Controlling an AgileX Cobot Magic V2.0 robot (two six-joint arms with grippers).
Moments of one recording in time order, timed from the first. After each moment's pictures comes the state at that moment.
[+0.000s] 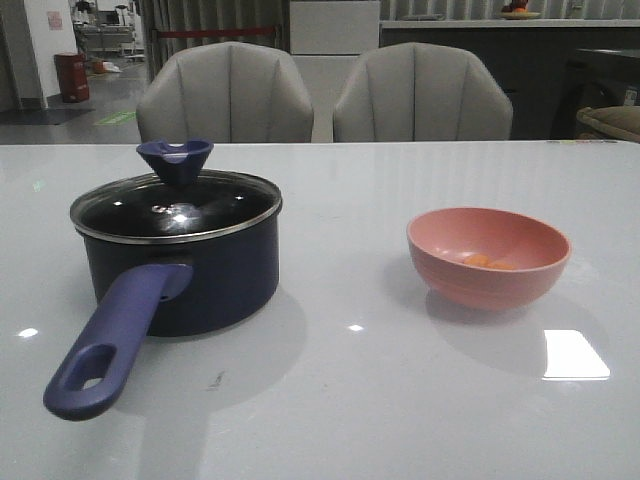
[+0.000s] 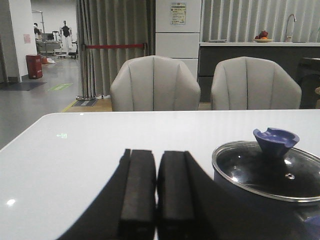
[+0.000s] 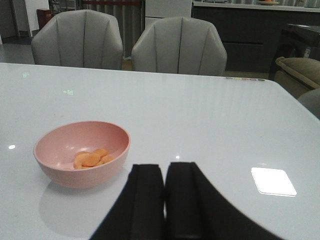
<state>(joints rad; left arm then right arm) -0.07 0.00 0.01 0.01 -0.01 -0.04 0.09 -0.01 0.03 0.01 0.08 0.01</state>
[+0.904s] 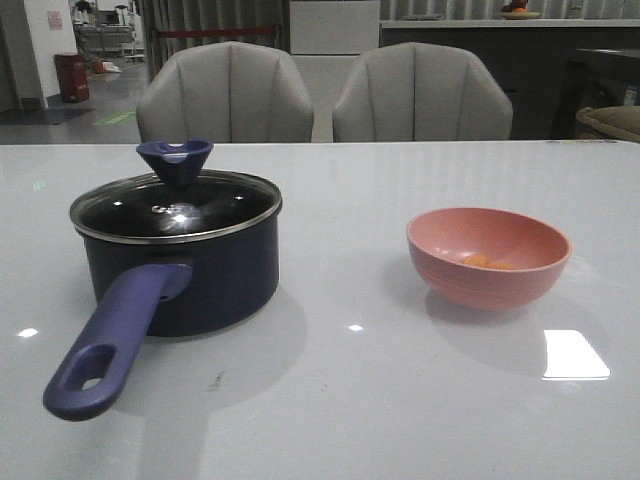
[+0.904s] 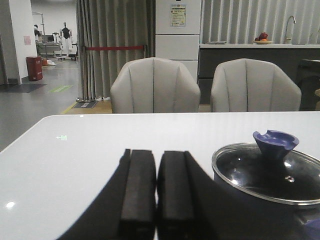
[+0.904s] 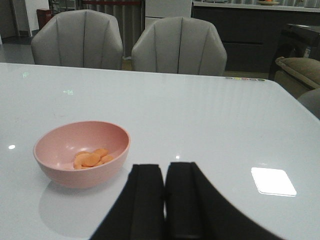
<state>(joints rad) -0.07 0.00 0.01 0.01 -0.03 -0.04 0.09 -0.01 0.03 0.01 0.08 0.01</state>
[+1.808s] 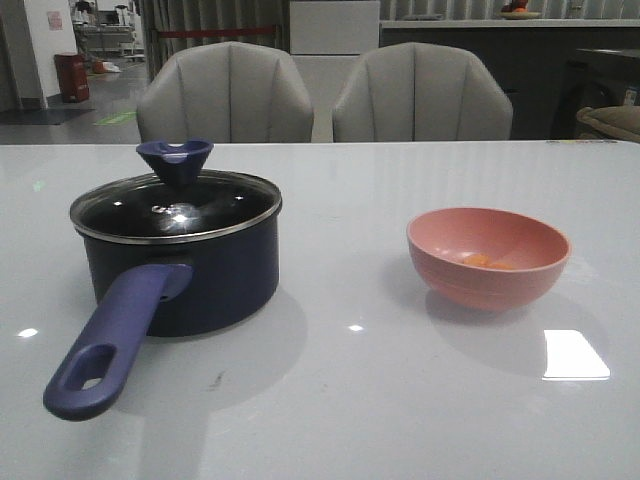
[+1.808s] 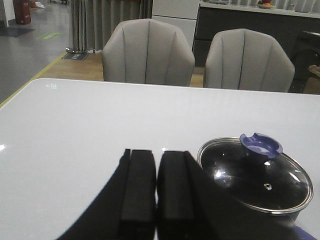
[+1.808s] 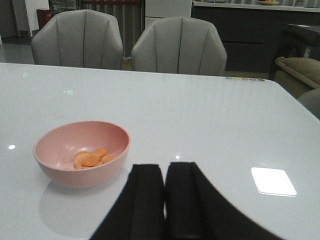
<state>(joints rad) -0.07 0.25 -0.30 -0.08 0.22 -0.04 0.09 -0.01 0.03 0.01 0.08 0.01</state>
